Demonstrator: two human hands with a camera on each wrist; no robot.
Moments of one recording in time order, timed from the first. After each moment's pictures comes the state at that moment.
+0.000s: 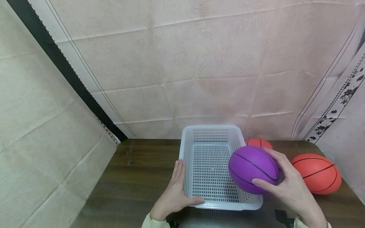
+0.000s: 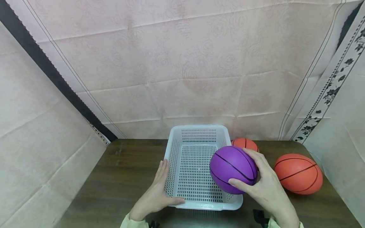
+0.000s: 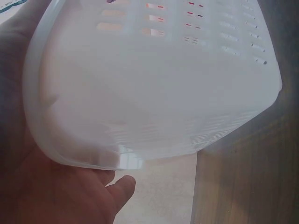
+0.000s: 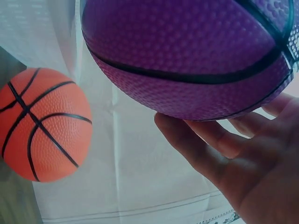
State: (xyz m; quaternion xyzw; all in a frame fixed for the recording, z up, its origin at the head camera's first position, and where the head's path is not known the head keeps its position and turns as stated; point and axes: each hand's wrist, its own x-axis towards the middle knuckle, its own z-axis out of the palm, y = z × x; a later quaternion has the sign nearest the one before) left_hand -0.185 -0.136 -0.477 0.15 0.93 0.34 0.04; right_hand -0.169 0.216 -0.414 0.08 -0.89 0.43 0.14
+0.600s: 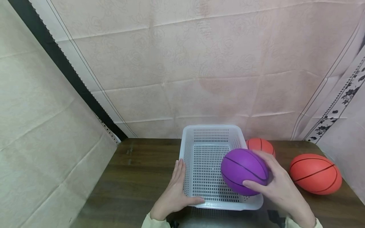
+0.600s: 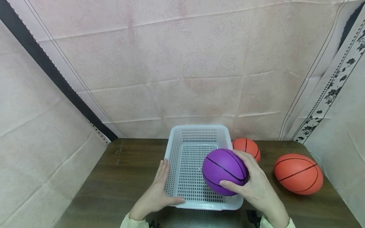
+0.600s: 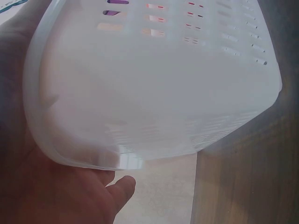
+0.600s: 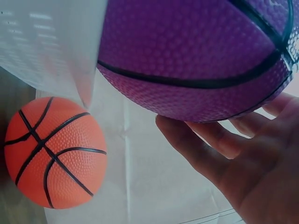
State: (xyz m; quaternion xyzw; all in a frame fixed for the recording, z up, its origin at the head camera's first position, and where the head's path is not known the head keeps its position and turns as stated) left_hand -0.184 -0.137 -0.479 0.15 0.92 0.35 0.04; right_hand -0.177 0.195 -0.421 0.12 -0.88 0.44 0.12
